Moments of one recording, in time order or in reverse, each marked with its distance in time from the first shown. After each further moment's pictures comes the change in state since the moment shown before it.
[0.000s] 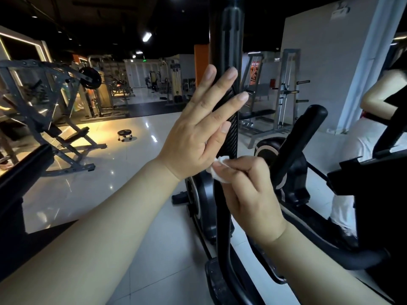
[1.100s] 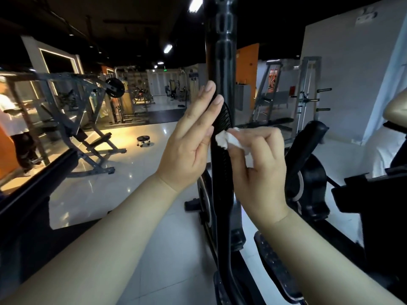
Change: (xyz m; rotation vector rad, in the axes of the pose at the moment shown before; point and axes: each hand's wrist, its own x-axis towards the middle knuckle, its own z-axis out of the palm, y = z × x) left_hand -0.001 0.013 -0.008 -0.041 0.089 -0.200; right_hand 0.060 -0.003 -0.016 0.042 0.174 0.097
